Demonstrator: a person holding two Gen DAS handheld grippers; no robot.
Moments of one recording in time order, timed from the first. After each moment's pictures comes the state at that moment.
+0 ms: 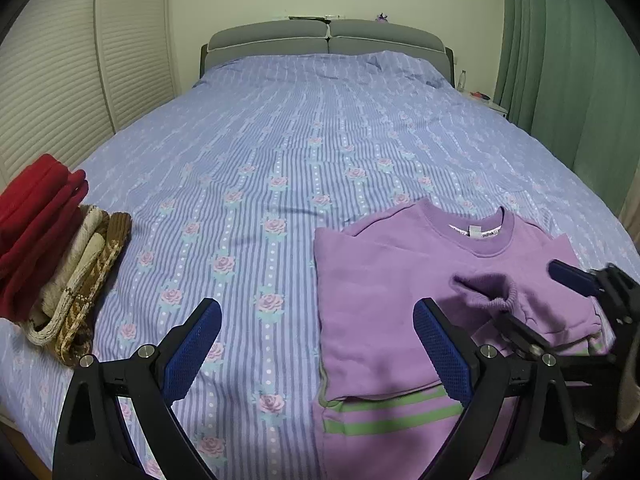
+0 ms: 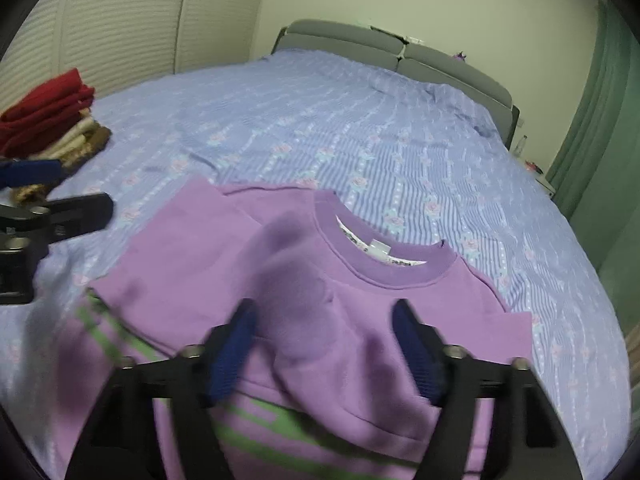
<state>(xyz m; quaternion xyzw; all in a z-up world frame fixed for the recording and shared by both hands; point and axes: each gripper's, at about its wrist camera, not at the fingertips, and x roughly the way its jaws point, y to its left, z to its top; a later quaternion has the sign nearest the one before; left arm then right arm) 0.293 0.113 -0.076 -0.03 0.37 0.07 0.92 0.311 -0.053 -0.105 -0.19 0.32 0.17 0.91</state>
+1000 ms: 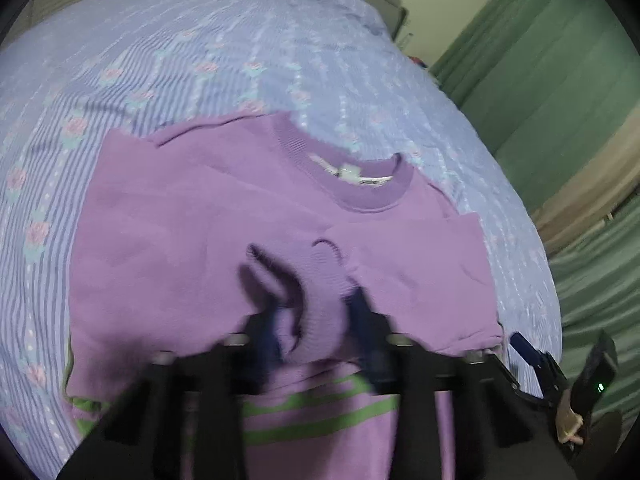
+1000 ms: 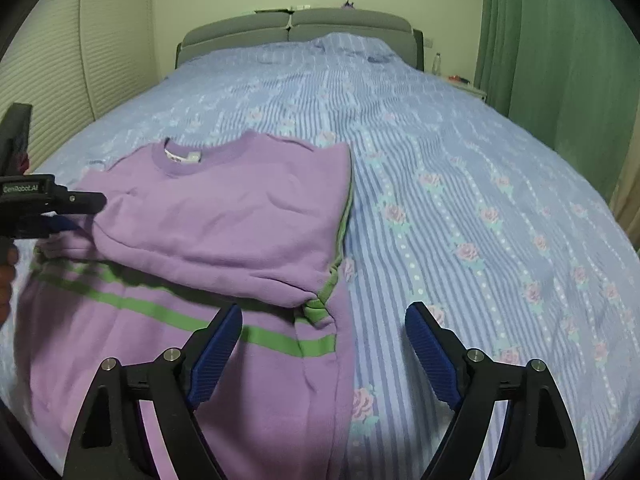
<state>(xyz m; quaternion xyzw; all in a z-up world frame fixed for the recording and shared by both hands) 0.355 0.034 -0.123 -0.19 0.47 -0.11 0.86 0.284 -0.251 -0.143 -0.05 0.38 0.06 0.92</state>
